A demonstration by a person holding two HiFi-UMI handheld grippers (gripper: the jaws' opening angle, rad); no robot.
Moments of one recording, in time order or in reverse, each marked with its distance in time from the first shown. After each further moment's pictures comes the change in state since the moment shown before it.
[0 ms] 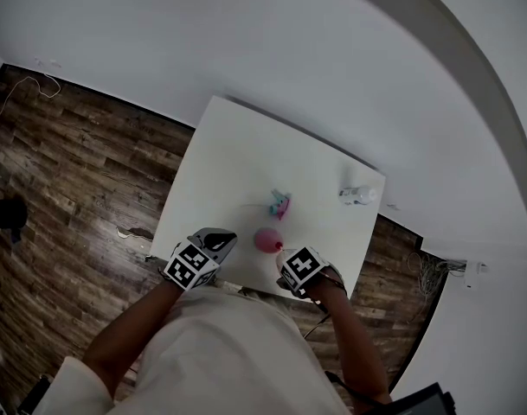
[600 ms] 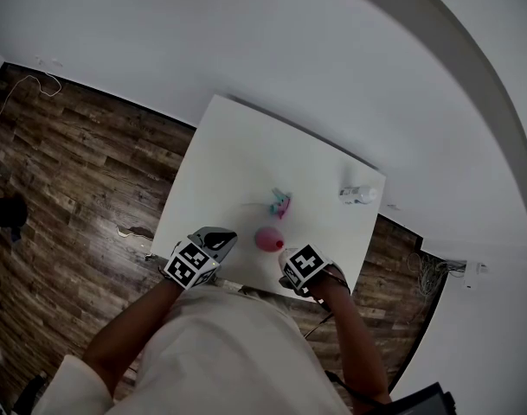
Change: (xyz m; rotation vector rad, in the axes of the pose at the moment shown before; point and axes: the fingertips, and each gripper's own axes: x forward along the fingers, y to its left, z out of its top) left arm 0.000 0.001 -0.001 0.000 0.001 0.000; right arm -0.007 -0.002 -0.002 0.015 0.012 0.010
